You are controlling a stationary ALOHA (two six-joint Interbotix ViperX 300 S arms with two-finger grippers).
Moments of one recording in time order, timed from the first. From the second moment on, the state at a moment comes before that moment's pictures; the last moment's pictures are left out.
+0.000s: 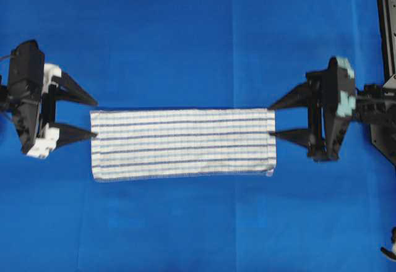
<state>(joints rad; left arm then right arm) -0.05 -0.52 1.19 -0.04 -0.09 -0.29 0.10 -0.46 1.17 0.59 -0.21 -0.19</state>
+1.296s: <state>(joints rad) 0.06 -0.14 1.14 -0.04 -0.08 -0.29 0.02 -0.08 1.12 0.59 -0.24 -0.21</state>
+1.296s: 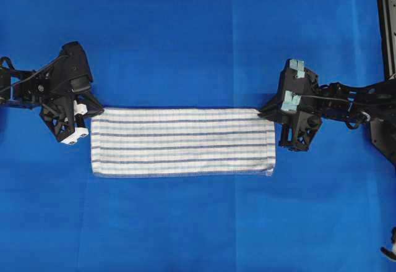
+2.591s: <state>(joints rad) -0.06 -0.35 0.97 -0.04 -0.01 -0.37 -0.15 -0.41 1.02 0.55 -0.04 -0.25</state>
